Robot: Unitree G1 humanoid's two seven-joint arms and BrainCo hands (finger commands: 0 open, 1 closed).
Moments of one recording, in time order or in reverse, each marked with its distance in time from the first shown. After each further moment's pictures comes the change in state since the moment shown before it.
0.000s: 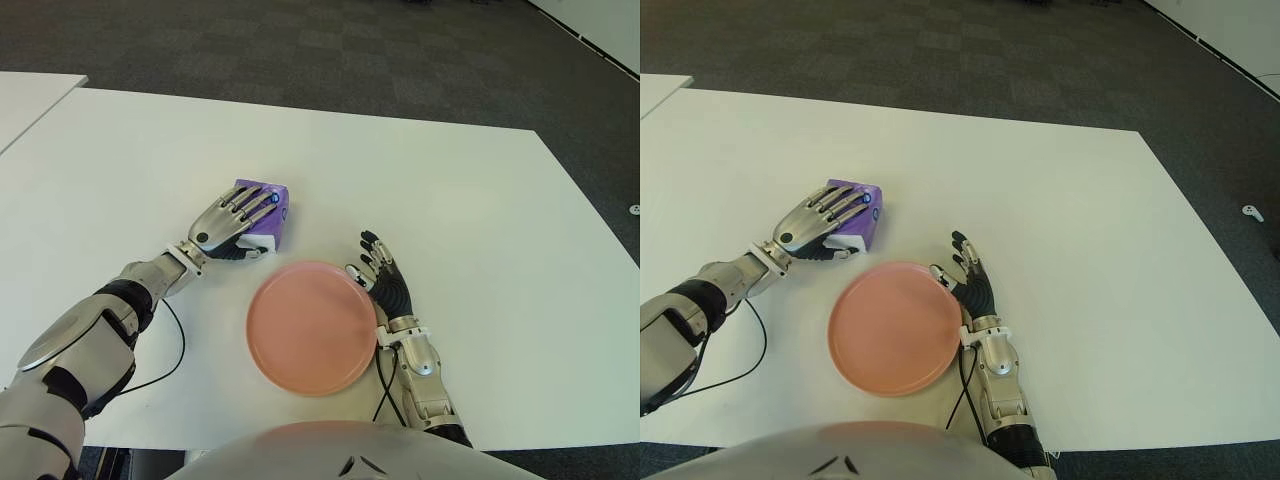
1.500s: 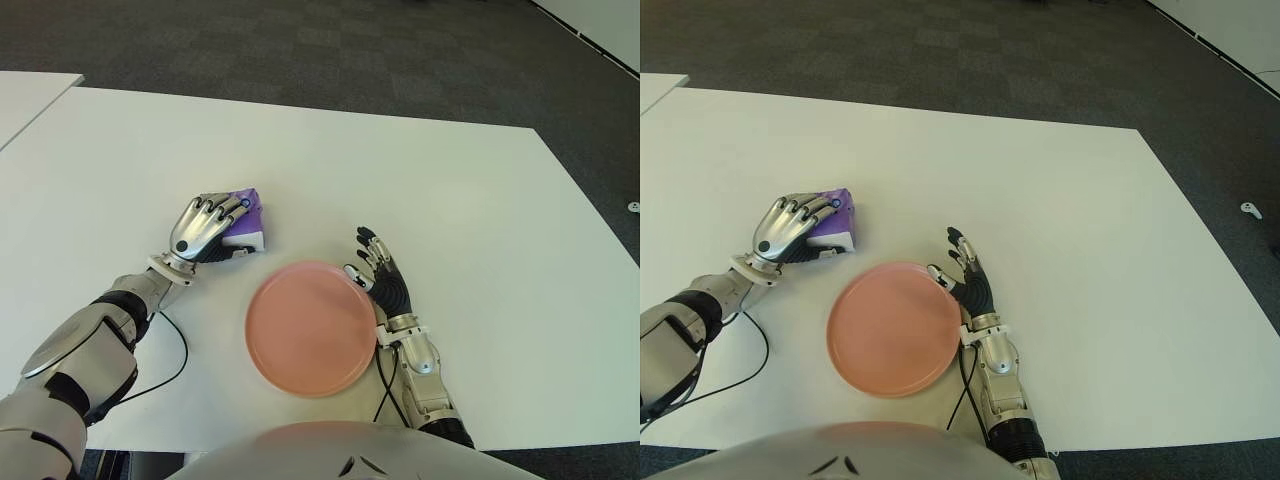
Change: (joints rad) left arm 0.015 -0.017 0.033 0.105 -0.068 -0.069 0.364; right arm -0.030 -0.013 0.002 0.056 -0.005 -0.090 0.012
